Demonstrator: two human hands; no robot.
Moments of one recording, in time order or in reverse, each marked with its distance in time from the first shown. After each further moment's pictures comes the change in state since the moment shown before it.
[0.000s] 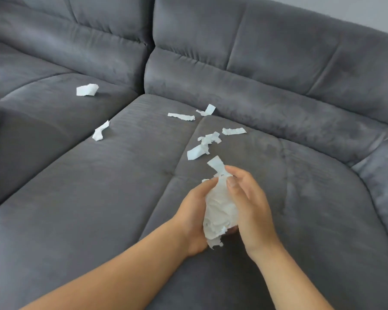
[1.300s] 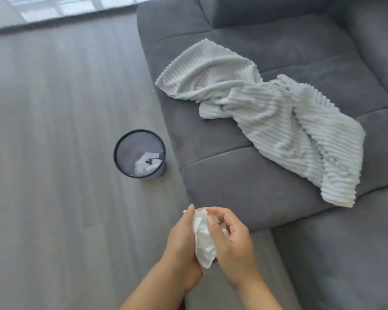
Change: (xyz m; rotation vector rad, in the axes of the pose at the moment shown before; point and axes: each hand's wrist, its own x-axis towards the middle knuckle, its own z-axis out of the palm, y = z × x) left_hand -0.729 0.116 -0.235 -0.916 0.931 0.335; right_hand -0.366 -0.337 0.586 -0.244 -0.979 0.422
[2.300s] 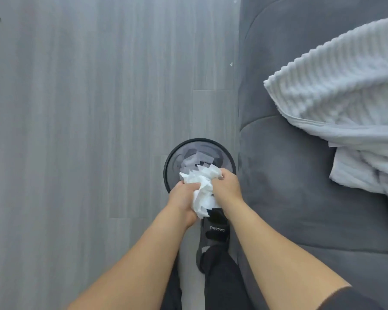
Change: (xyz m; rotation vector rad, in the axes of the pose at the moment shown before) left_hand 0.255 0.287 -0.136 -0.315 0.335 0.065; right_hand 0.389 0.042 0.266 -0.375 -0.234 0.334
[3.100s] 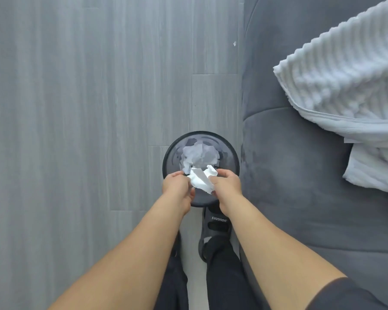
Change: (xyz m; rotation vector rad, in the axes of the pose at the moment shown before) left_hand 0.035 0.020 0.002 0.134 0.341 0.032; right_hand 0.037 0.026 0.023 0.300 0.054 0.334
